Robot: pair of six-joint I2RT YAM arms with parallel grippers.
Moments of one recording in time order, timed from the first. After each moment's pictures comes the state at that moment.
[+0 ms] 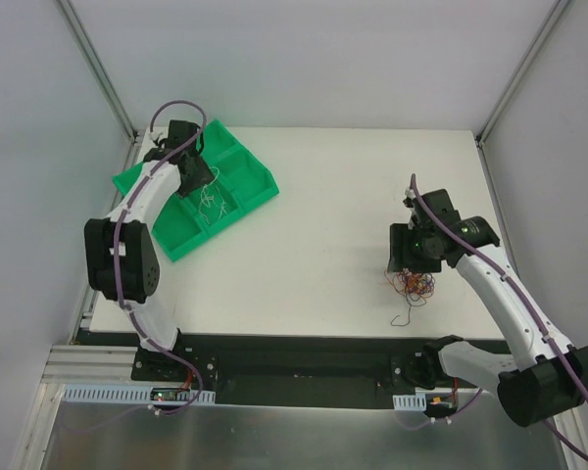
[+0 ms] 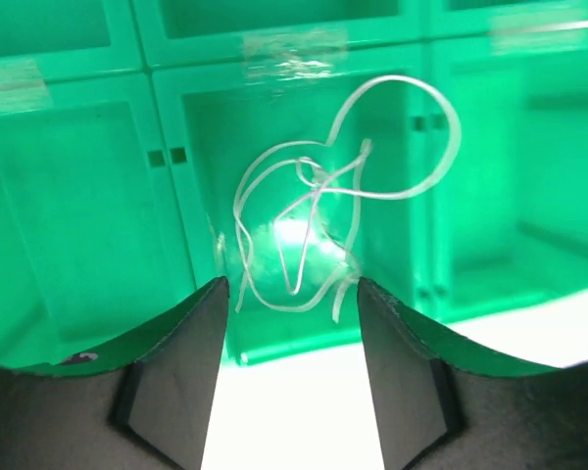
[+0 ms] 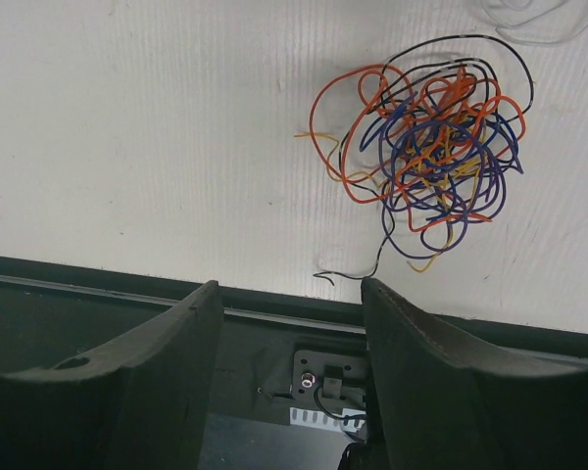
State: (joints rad) left arm -0.09 1.80 1.49 -0.69 -0.23 -0.66; right arm 0.36 1.10 1.06 -1.12 -0.03 0.30
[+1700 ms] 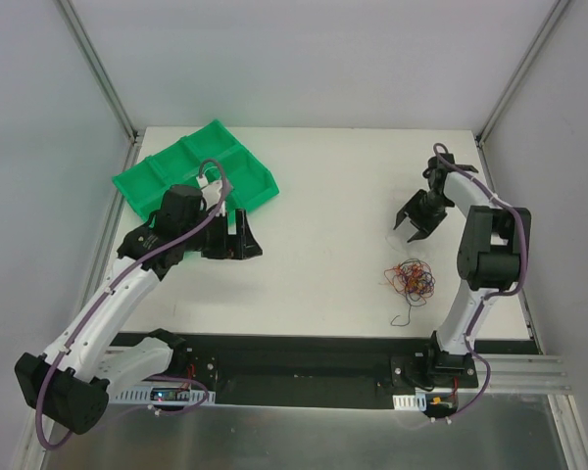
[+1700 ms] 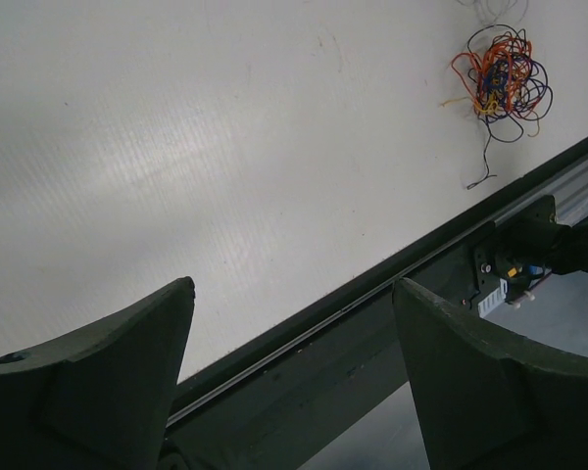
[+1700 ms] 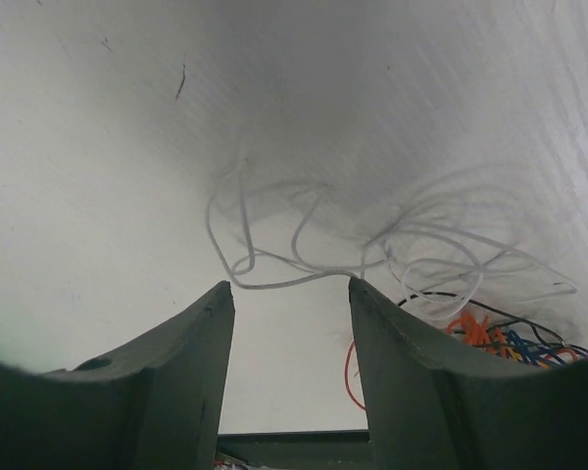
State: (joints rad) left arm -0.41 1.00 0.98 -0.74 0.39 -0.45; right arm -0.02 1.91 1.40 -0.92 -0.15 0.70
